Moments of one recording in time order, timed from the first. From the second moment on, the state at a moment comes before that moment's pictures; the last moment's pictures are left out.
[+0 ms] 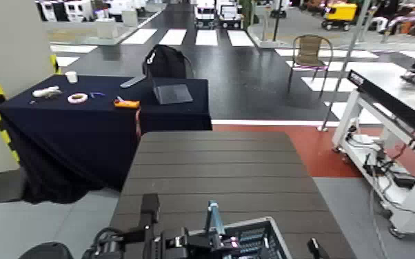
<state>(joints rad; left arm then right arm) -0.15 0.31 -0.24 -1.54 1.83 1.20 -0.13 0.40 -0.08 0.23 -1.65 -0.08 -0.48 -0.16</state>
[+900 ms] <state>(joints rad) -0.46 0.30 -0.40 -1.26 1.60 1.15 -0.36 0.39 -0.09 0.24 -1.64 -0.10 -0.50 -0.16</state>
